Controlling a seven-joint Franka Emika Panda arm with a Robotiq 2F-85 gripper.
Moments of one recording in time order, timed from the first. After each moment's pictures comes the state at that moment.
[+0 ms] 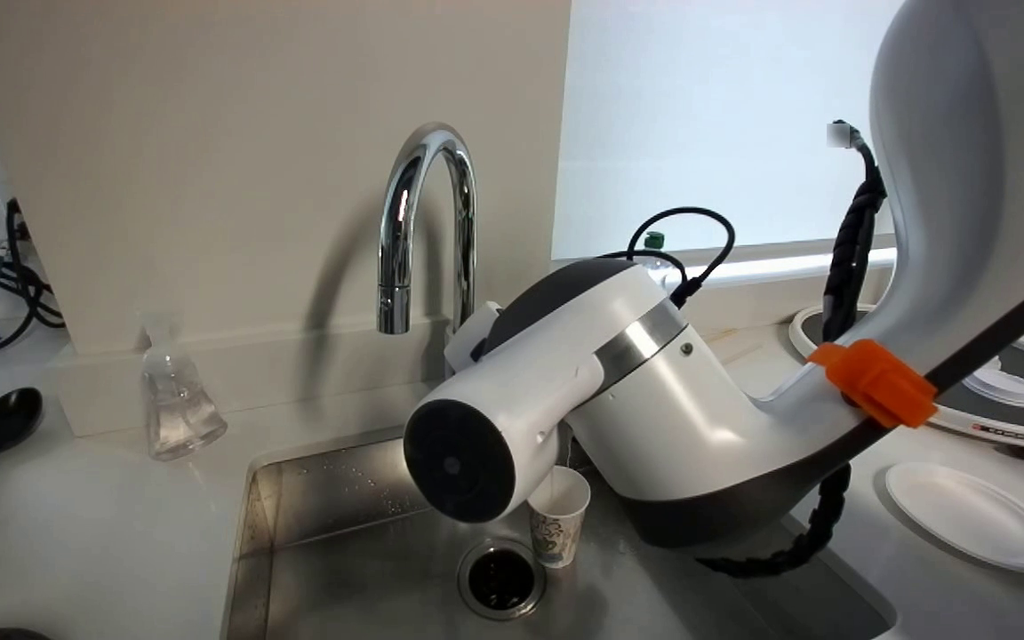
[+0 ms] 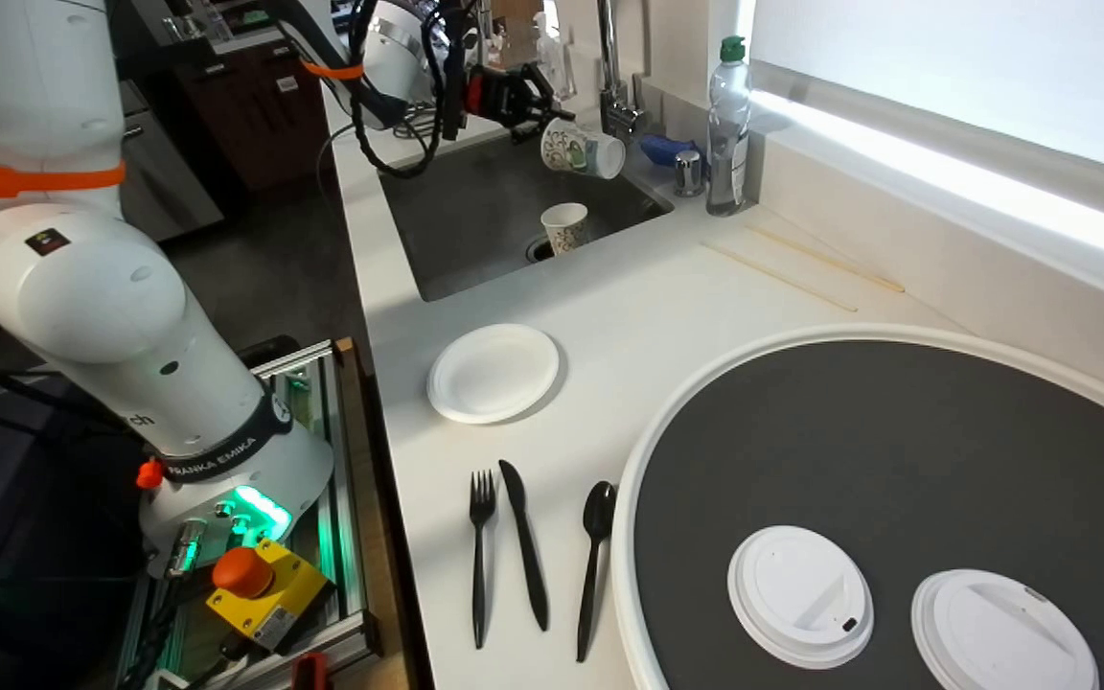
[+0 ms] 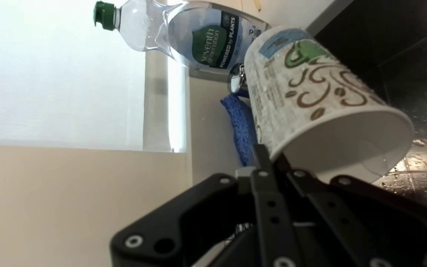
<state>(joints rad) 0.53 0.45 0.37 -1.95 -1.47 1.68 0.62</state>
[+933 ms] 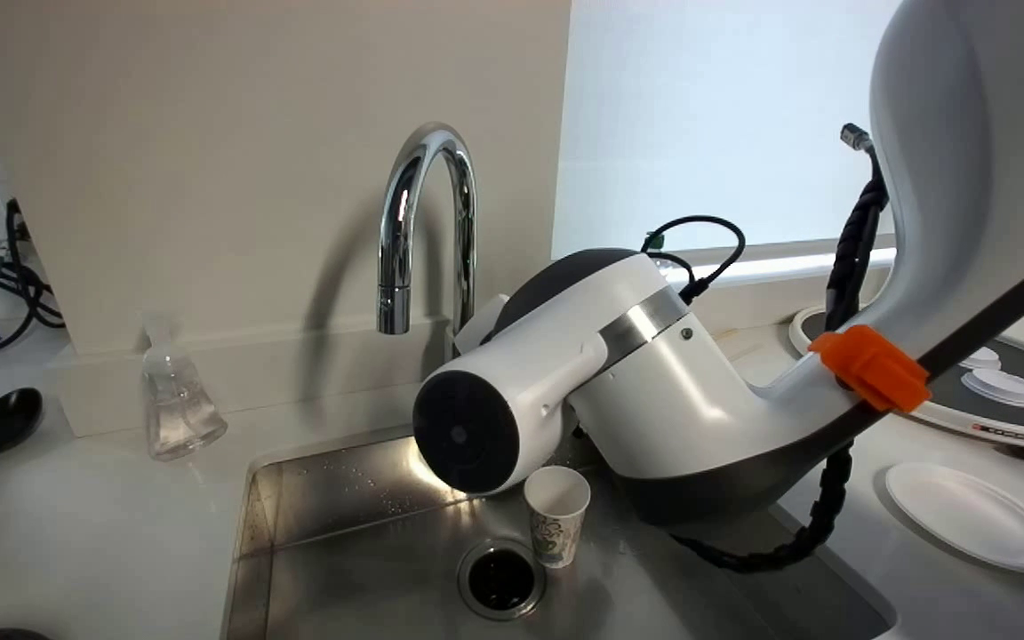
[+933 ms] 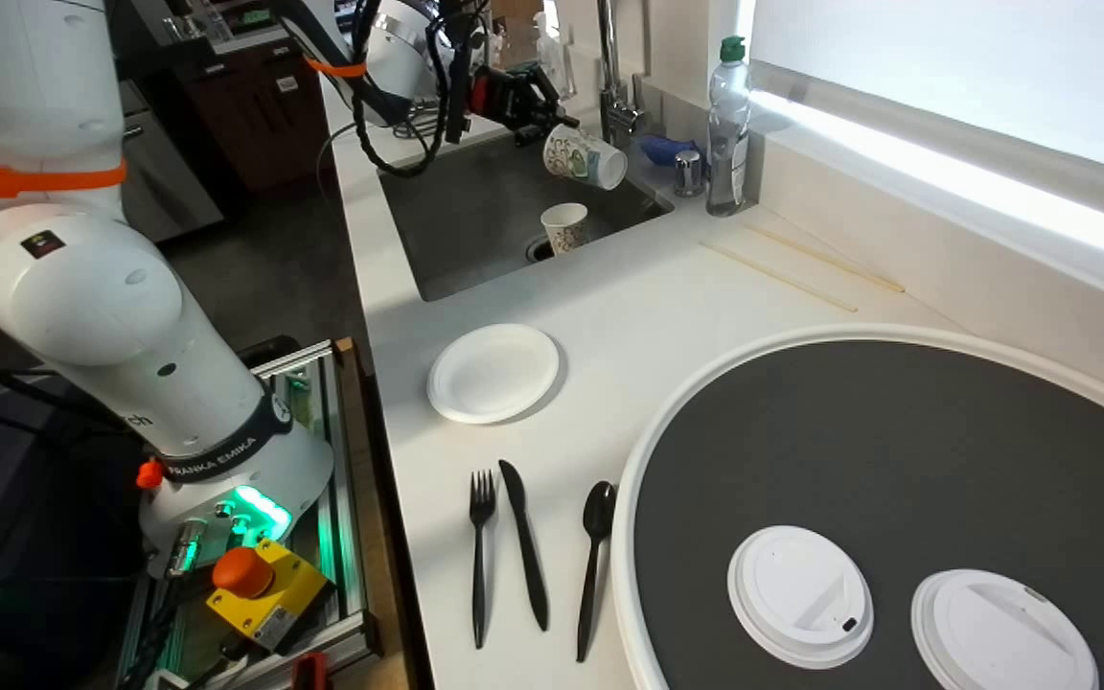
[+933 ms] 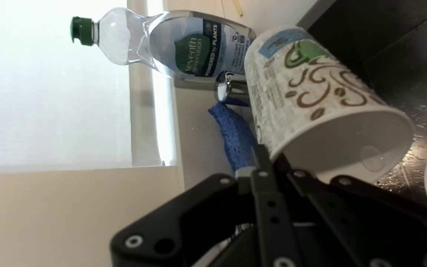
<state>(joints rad) 0.50 0.44 0.37 -1.95 -1.43 1.72 0.66</state>
